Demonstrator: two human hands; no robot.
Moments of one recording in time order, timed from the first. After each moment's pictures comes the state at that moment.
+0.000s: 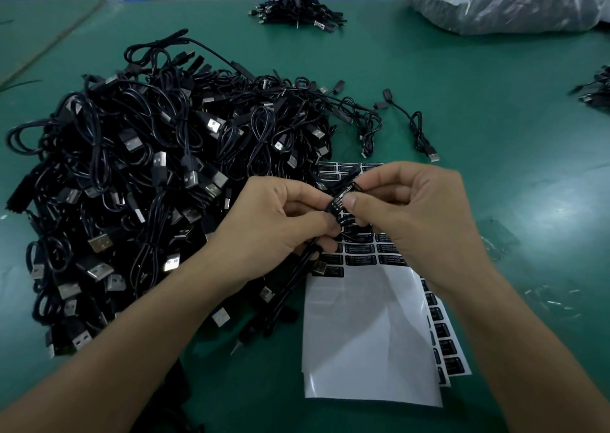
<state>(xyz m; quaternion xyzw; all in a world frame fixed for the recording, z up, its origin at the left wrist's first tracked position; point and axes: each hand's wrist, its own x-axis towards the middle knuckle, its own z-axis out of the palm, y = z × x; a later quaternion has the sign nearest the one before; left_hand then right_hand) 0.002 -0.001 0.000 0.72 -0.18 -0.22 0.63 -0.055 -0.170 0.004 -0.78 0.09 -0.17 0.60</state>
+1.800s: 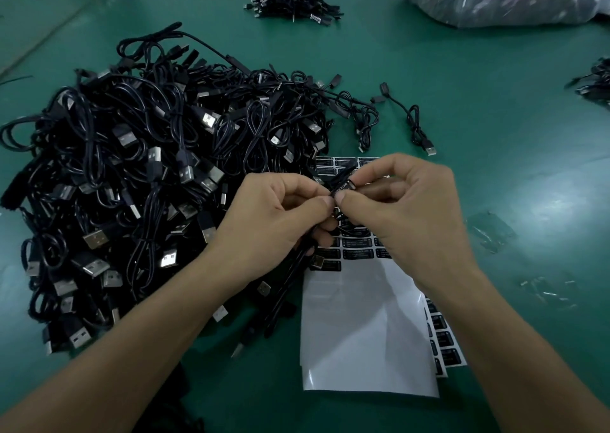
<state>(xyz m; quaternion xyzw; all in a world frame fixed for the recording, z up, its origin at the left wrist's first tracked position) -0.001 -0.003 -0.007 0.72 -0.18 -0.18 0.64 -0.058 -0.162 0.002 -0.79 0.10 -0.20 0.57</state>
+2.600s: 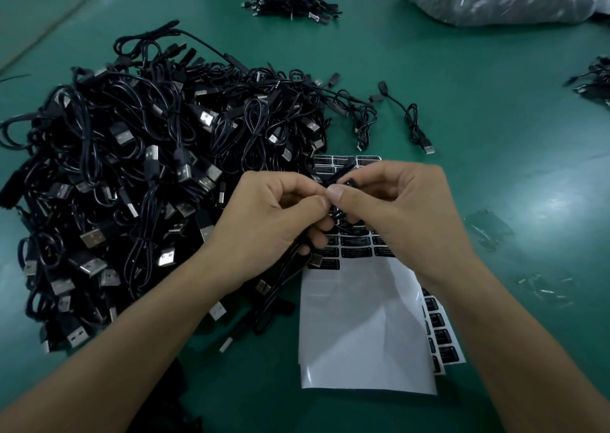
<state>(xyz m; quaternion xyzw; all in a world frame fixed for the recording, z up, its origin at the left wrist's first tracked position) -0.001 -0.001 -0.006 0.72 -0.21 -0.17 0.64 -0.055 -0.170 -0.002 -0.79 0.07 -0.14 0.59</state>
